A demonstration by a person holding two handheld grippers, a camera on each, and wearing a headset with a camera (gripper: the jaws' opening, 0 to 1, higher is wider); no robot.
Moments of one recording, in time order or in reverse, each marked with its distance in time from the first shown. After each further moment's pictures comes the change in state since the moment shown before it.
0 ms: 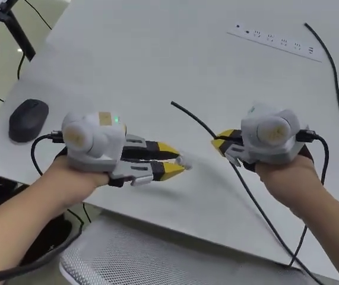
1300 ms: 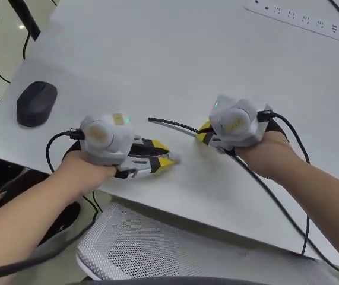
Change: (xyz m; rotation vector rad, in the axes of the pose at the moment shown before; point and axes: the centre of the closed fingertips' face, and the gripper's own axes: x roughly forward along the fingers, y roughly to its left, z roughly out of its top) left arm 0.001 0.039 -0.082 -0.065 0.165 0.091; right arm 0.068 0.036 -0.011 -0.209 0.099 0.157
